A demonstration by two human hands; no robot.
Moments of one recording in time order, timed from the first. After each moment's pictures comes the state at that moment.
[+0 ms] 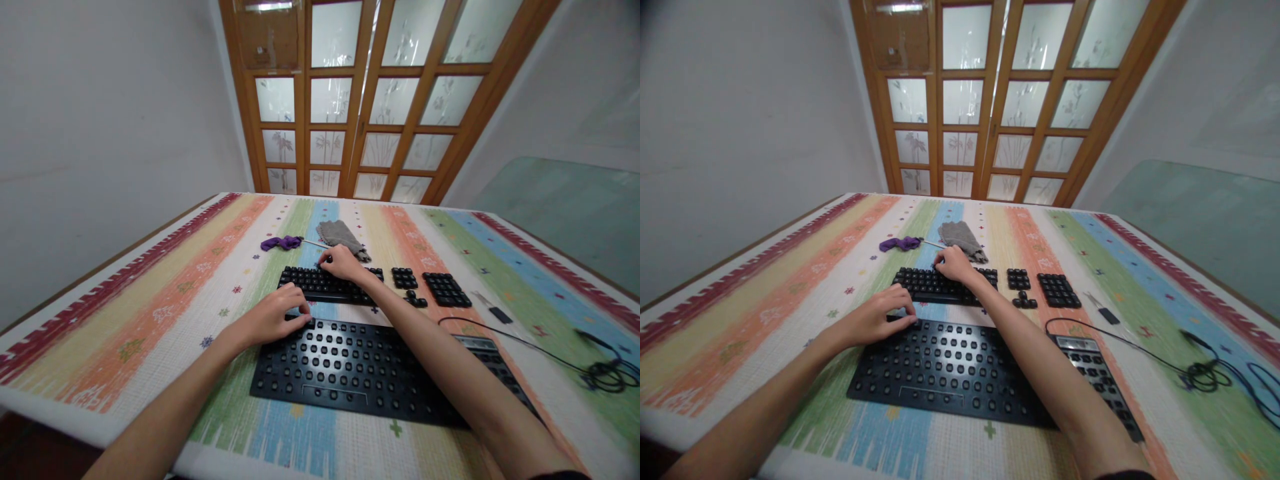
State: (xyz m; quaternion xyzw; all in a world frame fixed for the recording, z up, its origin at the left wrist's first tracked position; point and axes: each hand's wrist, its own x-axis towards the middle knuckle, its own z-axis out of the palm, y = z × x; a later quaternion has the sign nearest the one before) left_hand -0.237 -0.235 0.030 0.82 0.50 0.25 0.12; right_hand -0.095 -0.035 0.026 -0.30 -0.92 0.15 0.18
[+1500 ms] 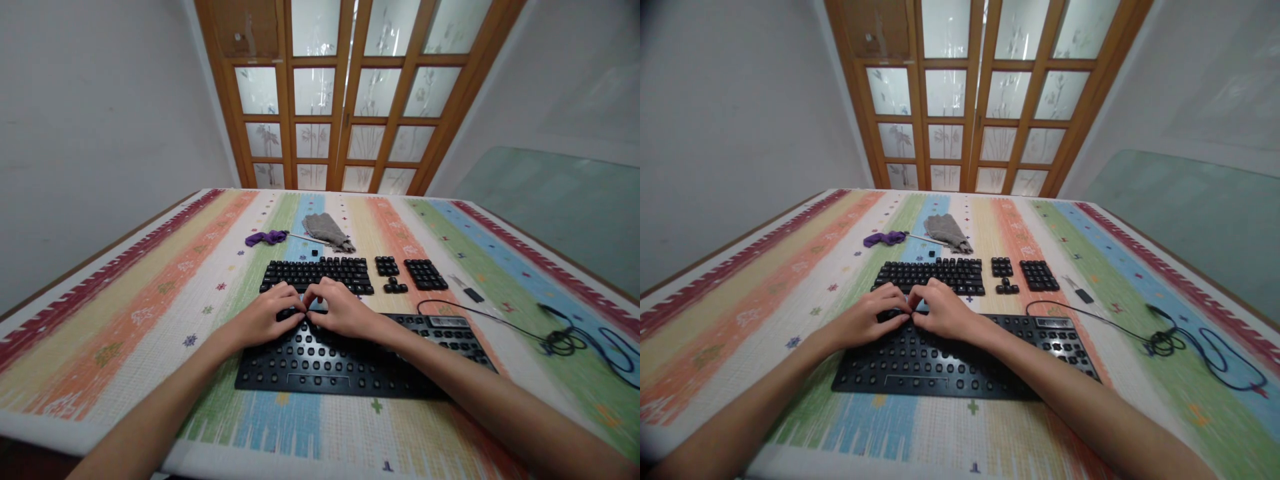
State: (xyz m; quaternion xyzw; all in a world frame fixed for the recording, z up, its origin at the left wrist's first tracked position) left_hand -0.221 -0.239 0.025 0.83 0.47 0.28 0.12; right_hand -0.027 -0.149 0.034 -0.17 -0.93 0.27 0.19
